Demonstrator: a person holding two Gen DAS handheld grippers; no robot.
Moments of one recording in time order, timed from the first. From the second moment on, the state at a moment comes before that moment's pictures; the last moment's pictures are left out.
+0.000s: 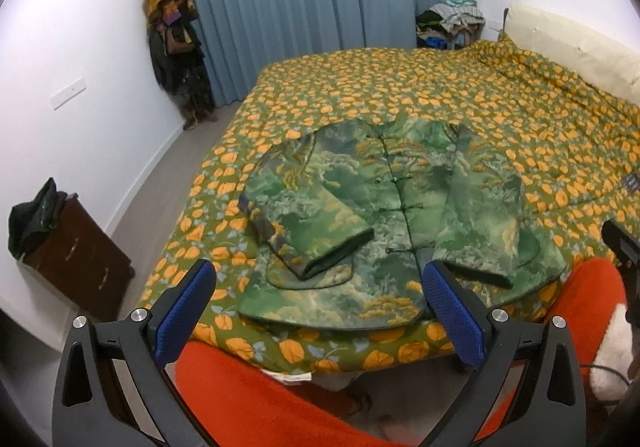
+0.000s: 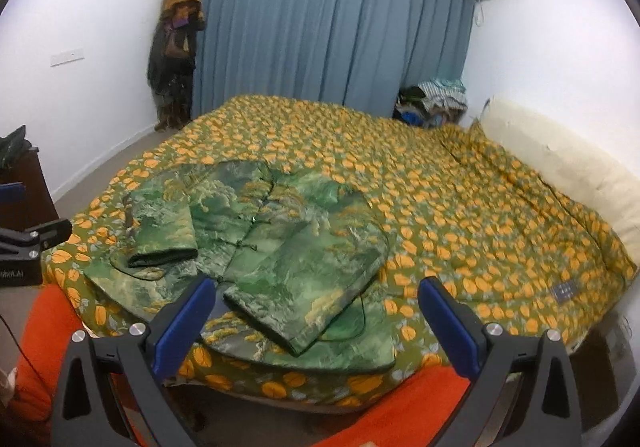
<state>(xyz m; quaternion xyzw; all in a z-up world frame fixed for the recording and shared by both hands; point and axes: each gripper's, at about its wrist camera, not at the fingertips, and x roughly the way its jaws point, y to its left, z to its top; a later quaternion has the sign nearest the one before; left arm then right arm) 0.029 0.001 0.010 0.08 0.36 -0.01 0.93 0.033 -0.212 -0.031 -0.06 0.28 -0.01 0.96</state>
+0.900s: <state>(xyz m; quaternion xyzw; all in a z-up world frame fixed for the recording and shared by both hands) 0.064 0.000 0.001 0.09 0.36 0.02 0.93 0.074 -0.211 -0.048 -0.05 0.33 0.00 0.94</state>
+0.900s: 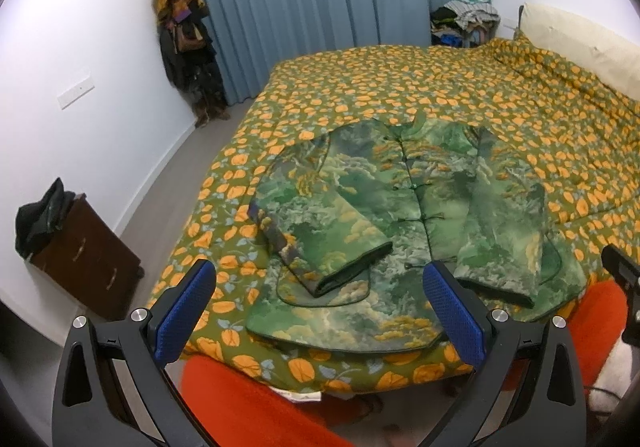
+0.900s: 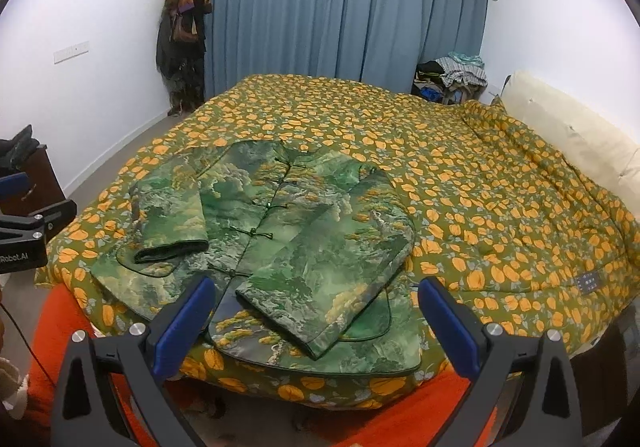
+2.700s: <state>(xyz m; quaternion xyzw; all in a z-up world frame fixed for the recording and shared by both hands) 0.087 0.021 -0.047 0.06 0.41 0.02 0.91 0.115 -0.214 -0.106 -0.15 0.38 0.14 0.90</state>
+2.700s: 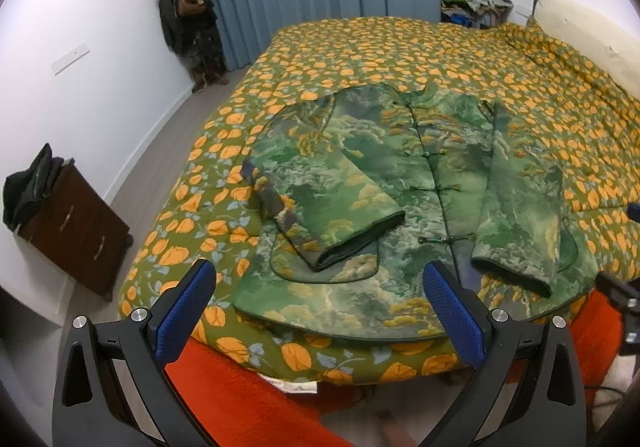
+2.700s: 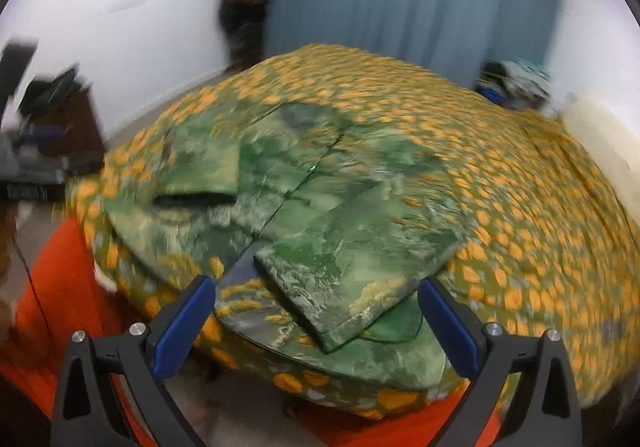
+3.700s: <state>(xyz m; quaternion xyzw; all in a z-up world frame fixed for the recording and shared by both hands) 0.099 0.024 -0.062 0.07 0.42 0.01 0.90 0.168 -0.375 -0.042 -0.05 0.31 -0.06 0.95</state>
